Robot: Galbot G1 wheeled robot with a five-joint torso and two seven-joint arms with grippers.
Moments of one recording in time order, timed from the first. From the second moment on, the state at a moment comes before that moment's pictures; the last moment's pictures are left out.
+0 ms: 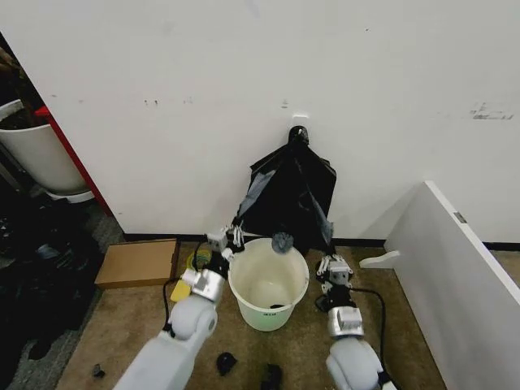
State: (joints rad) left arm 1.19 -1.25 -0.14 -1.76 -0.42 -0.40 0.06; right arm -1.46 1.33 0.21 1.93 -0.29 0.09 0.50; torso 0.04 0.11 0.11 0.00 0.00
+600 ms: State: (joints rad) left arm 1.36 -1.25 -0.19 -2.05 -0.51 -0.40 0.11; right arm -1.58 1.27 0.13 2.19 -0.17 0.14 0.42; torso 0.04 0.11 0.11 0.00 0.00
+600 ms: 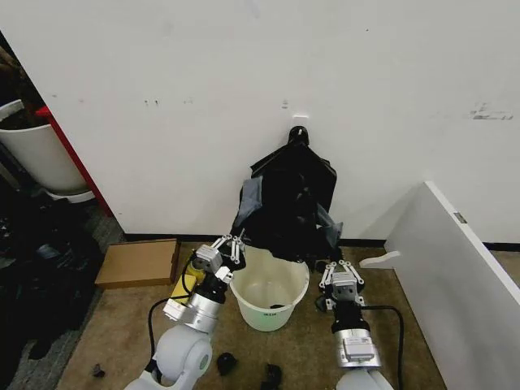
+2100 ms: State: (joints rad) left arm 1.56 -1.24 -0.17 -1.84 -0.10 -0.41 -0.13; right arm -1.61 1.07 0.00 2.10 0.16 -0.23 0.49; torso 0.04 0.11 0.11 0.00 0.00
